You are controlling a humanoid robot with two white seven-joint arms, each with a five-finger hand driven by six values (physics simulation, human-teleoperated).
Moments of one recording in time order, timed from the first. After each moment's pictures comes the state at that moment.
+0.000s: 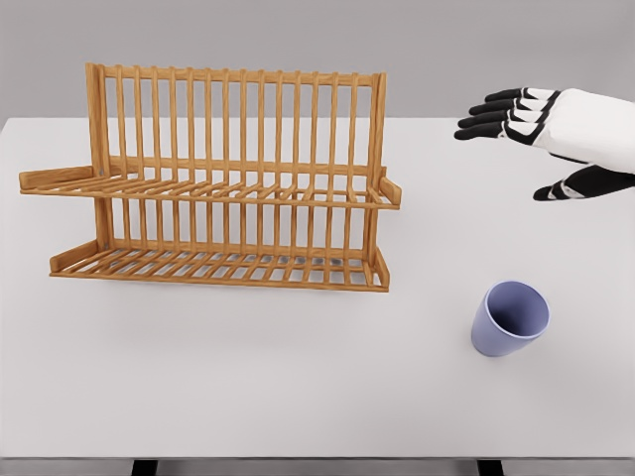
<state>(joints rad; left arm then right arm) 0.01 0.00 0.19 -0.02 -0.15 -0.04 -0.15 -0.78 -1.24 0.75 -1.76 -0.02 -0.61 0.29</state>
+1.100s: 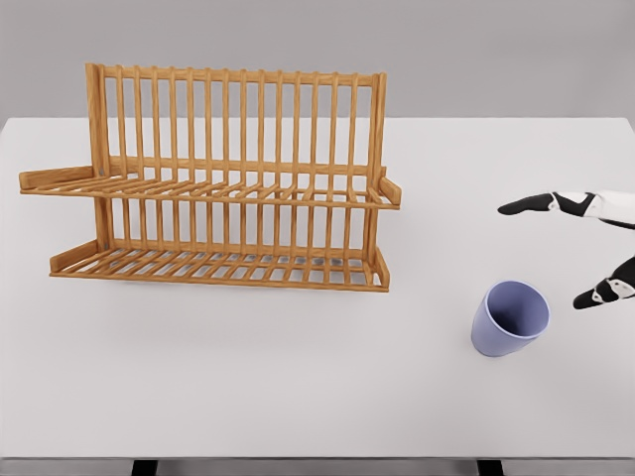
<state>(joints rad) 0.01 0.00 0.19 -0.02 -0.15 -0.05 -0.15 -0.50 -1.42 0.72 -1.76 -0.68 -0.61 0.61</state>
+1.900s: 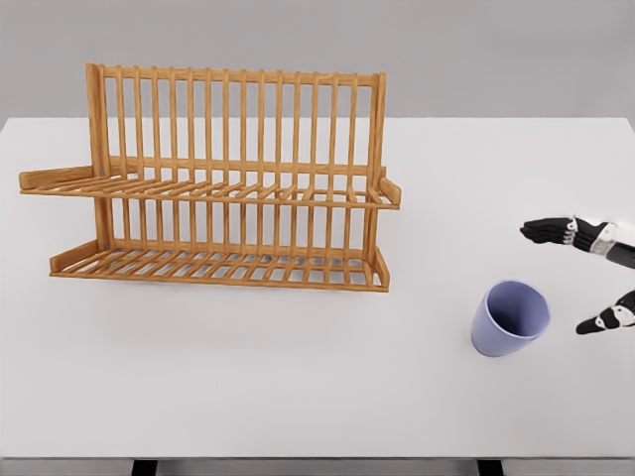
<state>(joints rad) 0.01 0.00 0.19 -0.02 -0.15 -0.05 -0.15 -0.27 -1.38 0.72 -1.62 -0.90 -0.61 0.61</state>
